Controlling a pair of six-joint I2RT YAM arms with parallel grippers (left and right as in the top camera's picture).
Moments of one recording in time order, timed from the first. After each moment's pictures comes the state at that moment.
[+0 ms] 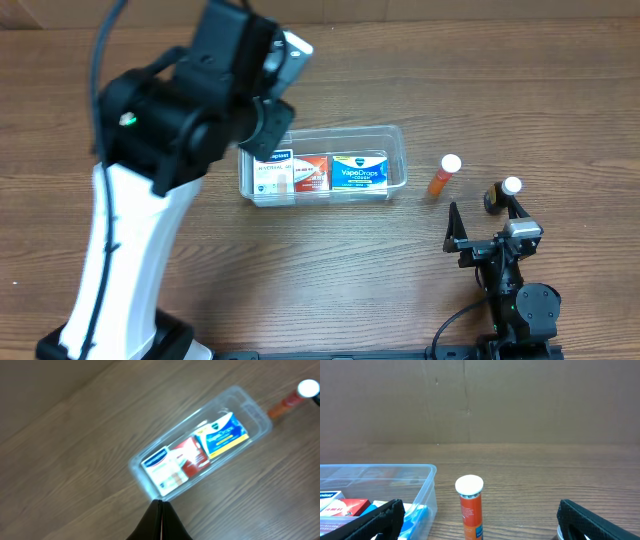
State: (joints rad) left arm -0.47 1.70 2.37 -1.64 -0.09 0.13; right arm 0.06 0.01 0.02 -0.04 -0.05 0.04
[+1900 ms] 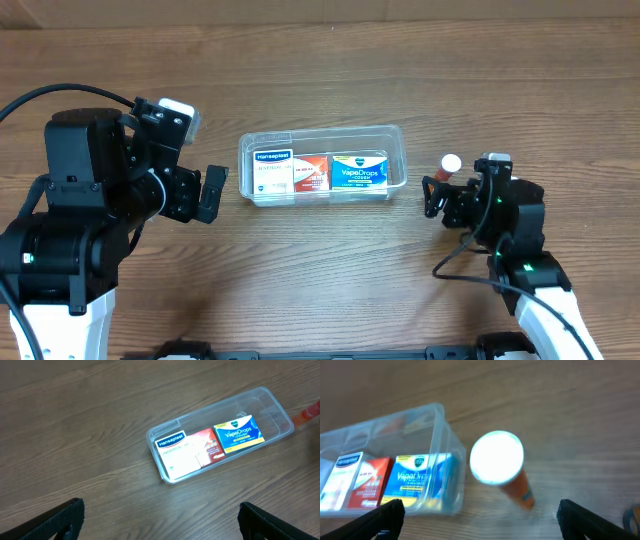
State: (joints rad) left arm -0.04 1.14 1.56 -1.26 0.20 0.21; right arm 0.06 1.00 0.45 -0.06 -0.22 0.27
